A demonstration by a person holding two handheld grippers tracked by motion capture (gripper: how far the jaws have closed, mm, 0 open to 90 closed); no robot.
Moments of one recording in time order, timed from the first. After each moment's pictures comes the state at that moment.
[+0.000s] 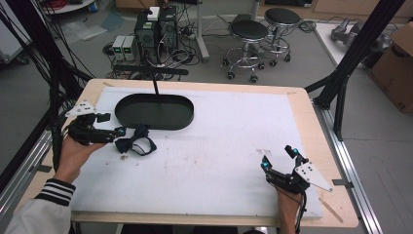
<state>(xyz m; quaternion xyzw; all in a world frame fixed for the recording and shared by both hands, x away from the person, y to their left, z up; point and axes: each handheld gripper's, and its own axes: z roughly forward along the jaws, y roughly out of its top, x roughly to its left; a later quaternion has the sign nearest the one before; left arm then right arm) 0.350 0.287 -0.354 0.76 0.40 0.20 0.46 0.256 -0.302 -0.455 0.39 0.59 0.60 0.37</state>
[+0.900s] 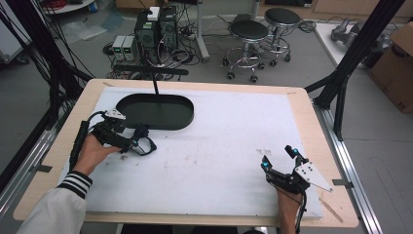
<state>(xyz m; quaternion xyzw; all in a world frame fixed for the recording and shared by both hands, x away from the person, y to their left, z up) 0.383 0.253 -0.396 0.85 0.41 0.14 0.30 0.256 -0.302 -0.455 0.39 0.59 0.60 0.37</state>
